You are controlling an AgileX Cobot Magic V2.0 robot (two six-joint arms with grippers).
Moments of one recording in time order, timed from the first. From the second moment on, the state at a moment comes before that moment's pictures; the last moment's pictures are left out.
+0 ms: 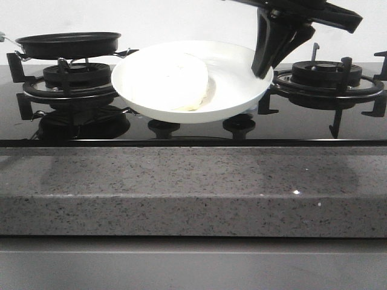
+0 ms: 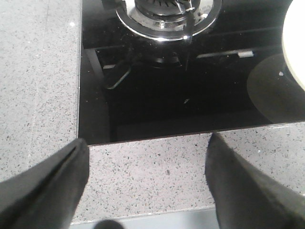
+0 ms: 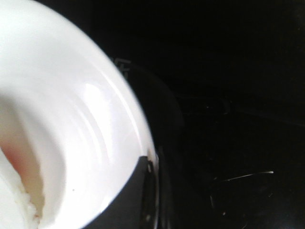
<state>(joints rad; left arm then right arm) -0.32 0.76 -0.92 0.17 0.96 -0.19 0.36 1.71 -1.51 0.19 0.97 0.20</state>
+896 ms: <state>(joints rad) -0.32 0.75 -0.92 0.16 0.95 -0.19 0.31 1.75 -1.73 0.14 1.03 0.20</state>
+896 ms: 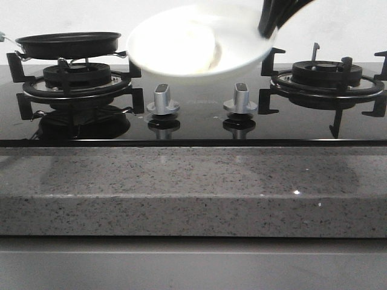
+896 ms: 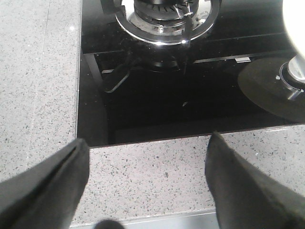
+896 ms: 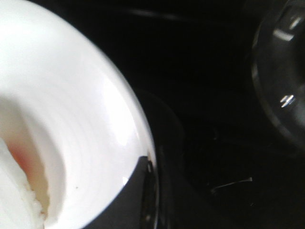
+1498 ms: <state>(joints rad) -0.32 0.75 -0.92 0.16 0.95 -0.19 0.27 2.11 -2.05 0.13 1.17 0.50</state>
